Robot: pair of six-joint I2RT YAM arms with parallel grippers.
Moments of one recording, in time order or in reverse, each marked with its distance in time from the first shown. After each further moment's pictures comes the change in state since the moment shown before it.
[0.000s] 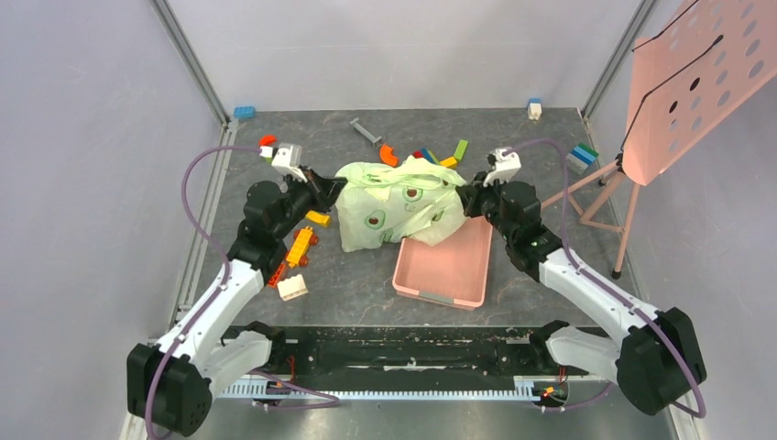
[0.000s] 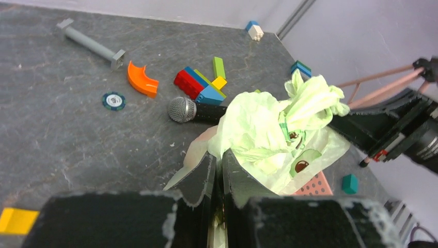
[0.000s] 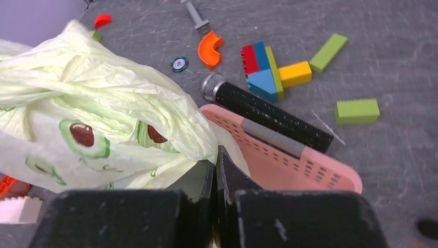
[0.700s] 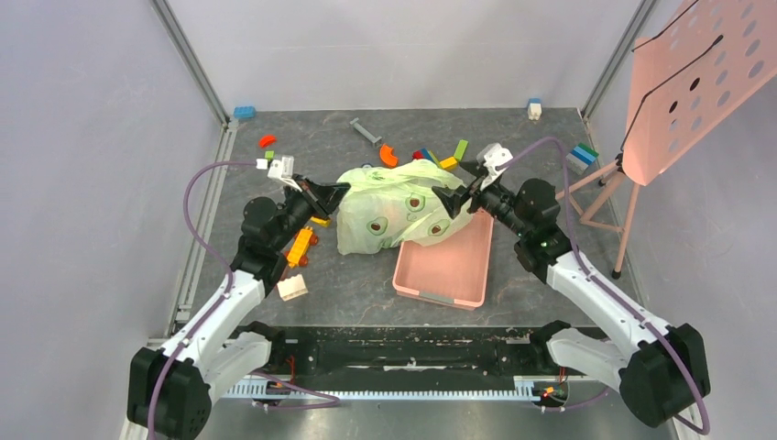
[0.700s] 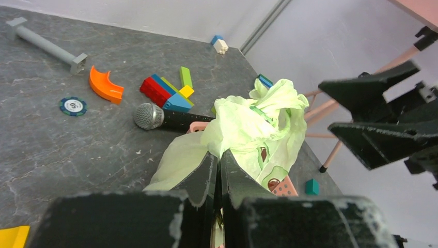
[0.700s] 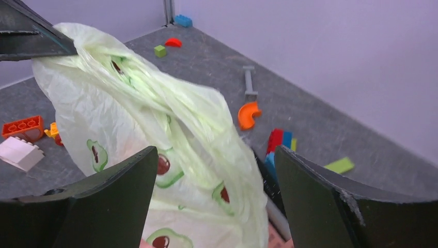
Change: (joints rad) left arm 0.007 -0.066 -0.173 0.235 0.026 -0.182; right arm -0.034 -0.093 -0.050 0.187 -0.348 -0.260
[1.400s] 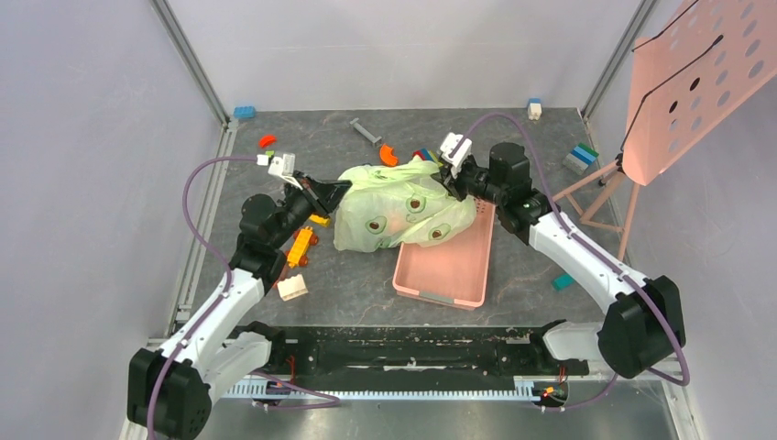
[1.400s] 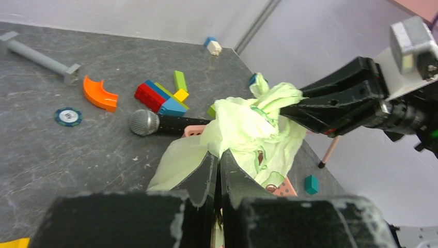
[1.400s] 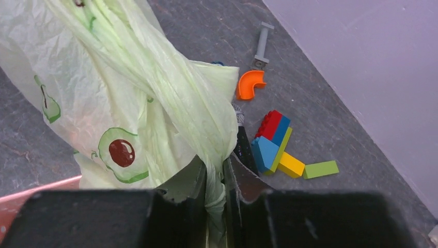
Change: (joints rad) left arm 0.000 0.006 0.035 -0.002 0.066 0.032; right arm 0.001 0.272 0.325 -0.367 -0.146 -0.407
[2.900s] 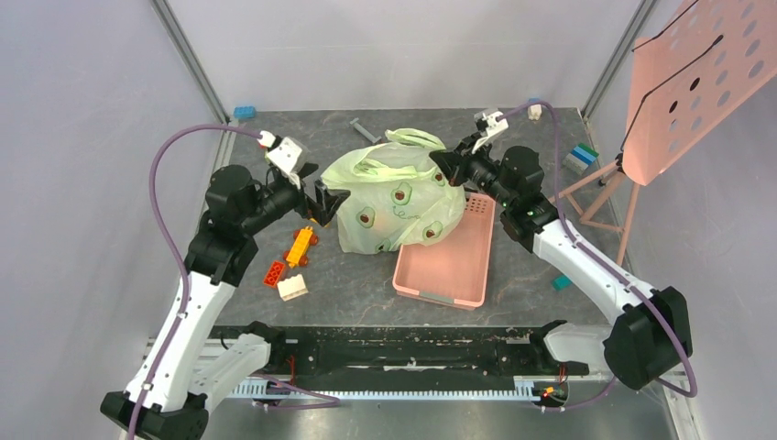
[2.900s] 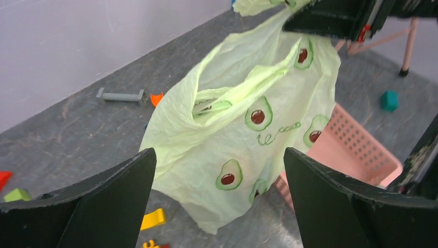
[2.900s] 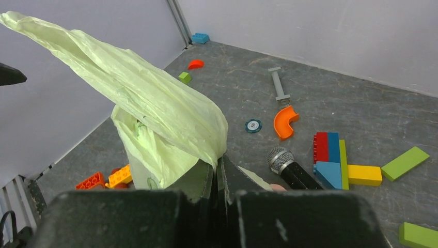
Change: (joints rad) left arm -0.015 -0.076 0.484 -0.767 0.042 0.592; right arm 0.015 -0.064 -0.051 0.297 0.205 0.704
